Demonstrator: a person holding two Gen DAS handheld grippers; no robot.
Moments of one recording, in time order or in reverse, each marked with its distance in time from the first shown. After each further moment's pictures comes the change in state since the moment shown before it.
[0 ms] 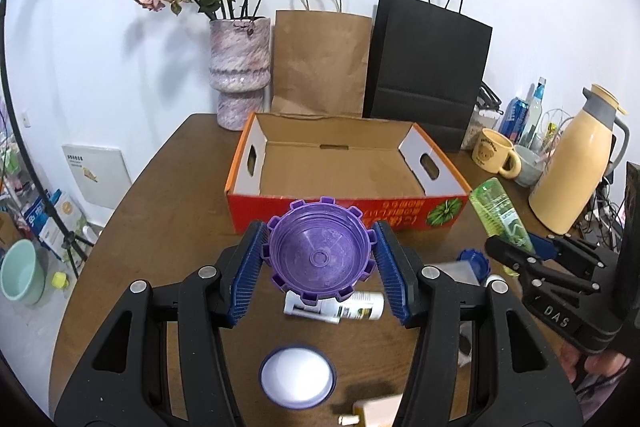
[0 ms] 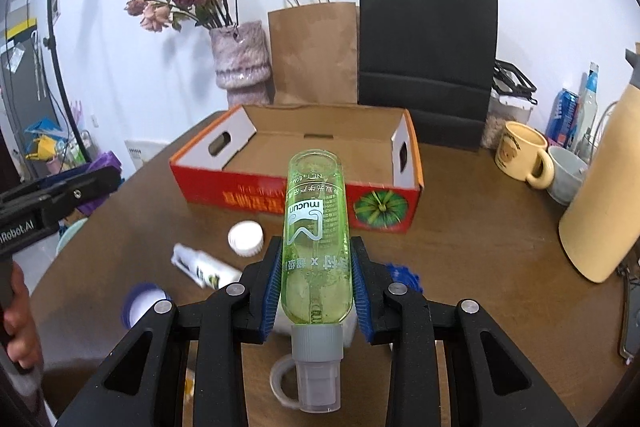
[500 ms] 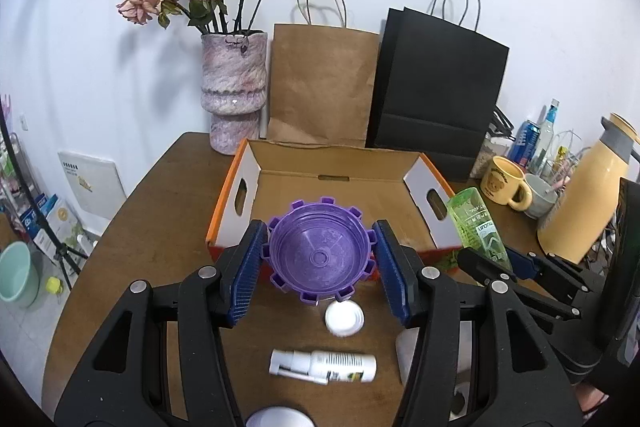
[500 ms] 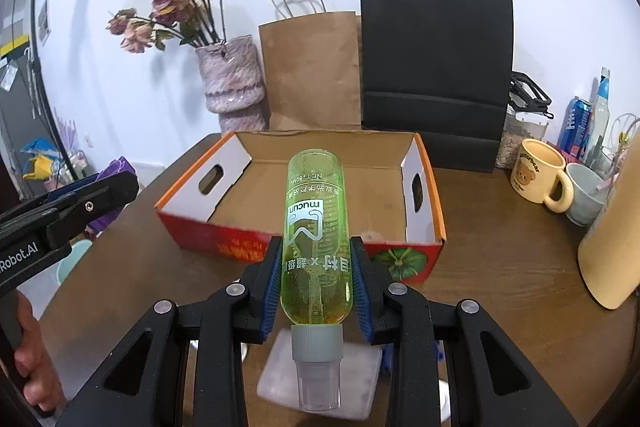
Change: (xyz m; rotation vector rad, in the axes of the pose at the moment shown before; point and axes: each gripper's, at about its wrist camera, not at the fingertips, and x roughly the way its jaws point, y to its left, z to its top) left arm 0.040 -0.007 0.040 -0.029 -0.036 0.018; right arm 0.045 -0.002 0.041 0.049 -0.028 0.007
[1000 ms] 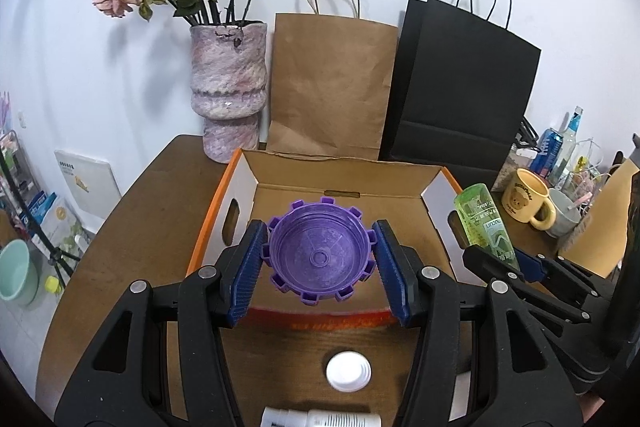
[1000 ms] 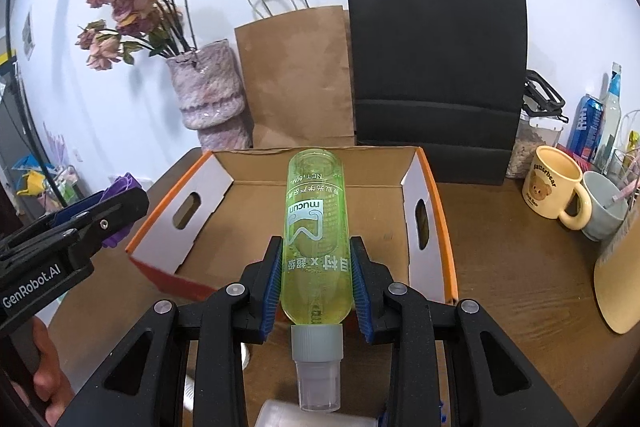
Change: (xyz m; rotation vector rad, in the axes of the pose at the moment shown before) left arm 0.061 -0.002 0.027 -0.015 0.024 0.033; right arm 0.053 -0.017 0.037 0.036 0.025 -0.013
